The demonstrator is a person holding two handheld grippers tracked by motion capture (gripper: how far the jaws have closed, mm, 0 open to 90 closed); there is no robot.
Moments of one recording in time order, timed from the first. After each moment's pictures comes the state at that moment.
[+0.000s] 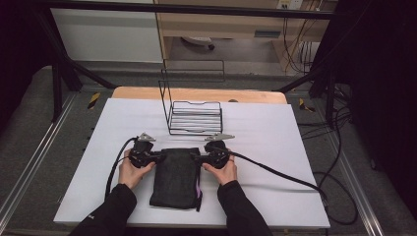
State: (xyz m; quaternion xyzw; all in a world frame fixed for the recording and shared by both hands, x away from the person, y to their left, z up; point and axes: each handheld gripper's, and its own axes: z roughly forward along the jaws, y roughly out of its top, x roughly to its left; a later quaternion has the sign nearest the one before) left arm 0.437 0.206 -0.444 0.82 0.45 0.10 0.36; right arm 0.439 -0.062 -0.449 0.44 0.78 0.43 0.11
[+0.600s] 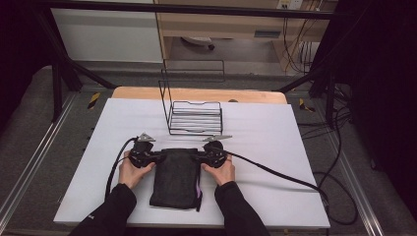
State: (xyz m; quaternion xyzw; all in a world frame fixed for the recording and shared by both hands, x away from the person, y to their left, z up) left arm 0.437 0.206 -0.444 0.82 0.44 0.10 0.36; right arm 0.442 -0.058 -0.457 0.45 0.78 0.43 0.04
